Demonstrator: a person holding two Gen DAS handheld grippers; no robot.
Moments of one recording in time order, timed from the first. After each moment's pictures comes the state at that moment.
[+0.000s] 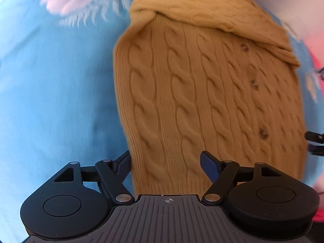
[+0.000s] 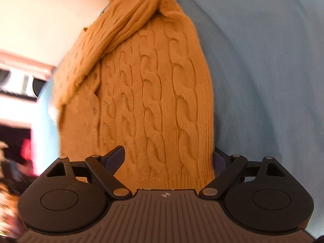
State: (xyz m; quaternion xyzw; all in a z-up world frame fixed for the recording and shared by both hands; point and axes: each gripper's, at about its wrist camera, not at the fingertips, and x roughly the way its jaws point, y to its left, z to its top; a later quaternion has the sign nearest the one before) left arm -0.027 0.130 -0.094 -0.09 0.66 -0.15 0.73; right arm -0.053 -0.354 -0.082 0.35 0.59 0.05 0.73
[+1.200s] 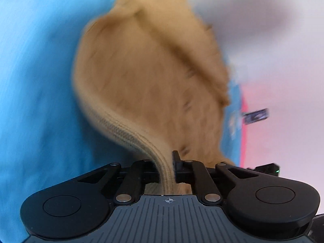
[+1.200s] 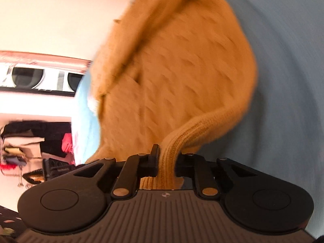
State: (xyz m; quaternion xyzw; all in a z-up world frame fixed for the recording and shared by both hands) left arm -0.029 0.172 -0.098 -0.37 0.58 -0.26 0.68; right arm -0.033 -0.332 -0.063 0.37 0.57 0.16 0.71
